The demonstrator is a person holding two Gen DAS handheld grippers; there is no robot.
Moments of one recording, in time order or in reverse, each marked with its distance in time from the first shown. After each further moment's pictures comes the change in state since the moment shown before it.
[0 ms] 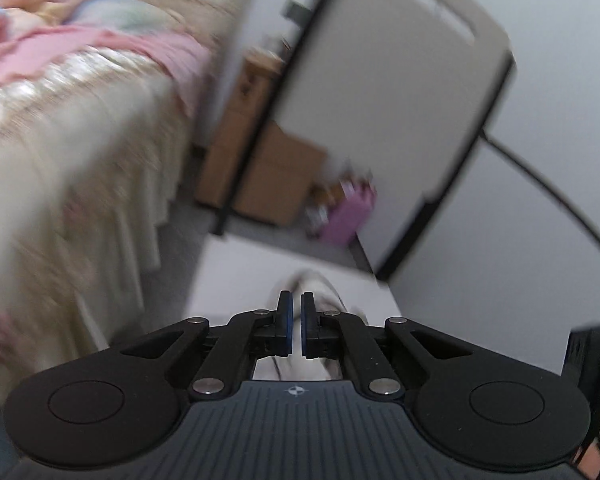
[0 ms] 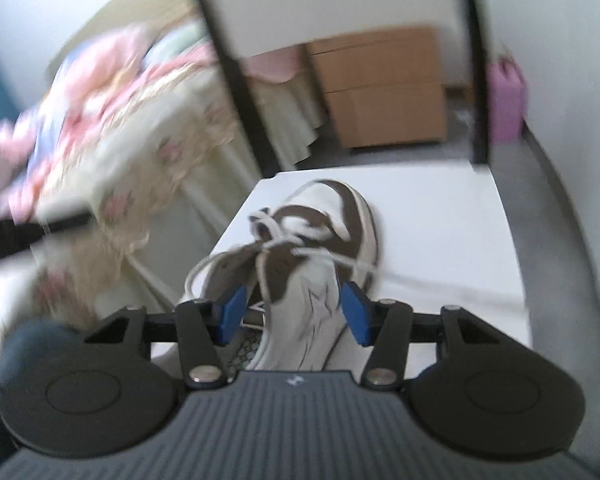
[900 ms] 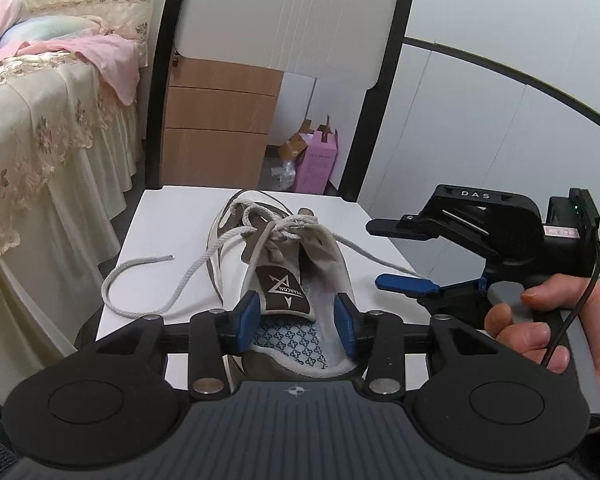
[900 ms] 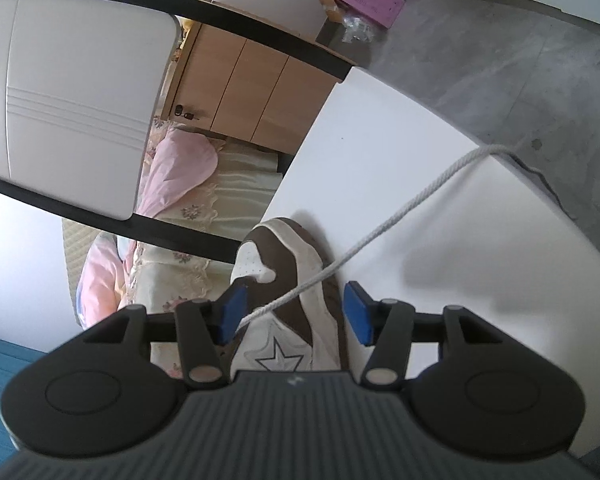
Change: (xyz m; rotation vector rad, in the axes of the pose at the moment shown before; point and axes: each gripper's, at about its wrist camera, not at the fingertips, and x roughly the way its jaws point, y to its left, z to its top) left arm 0.040 -0.045 -0.072 0.222 0.033 -0.031; right arm 0.025 -0.108 -0.028 0.812 -0.100 0.179
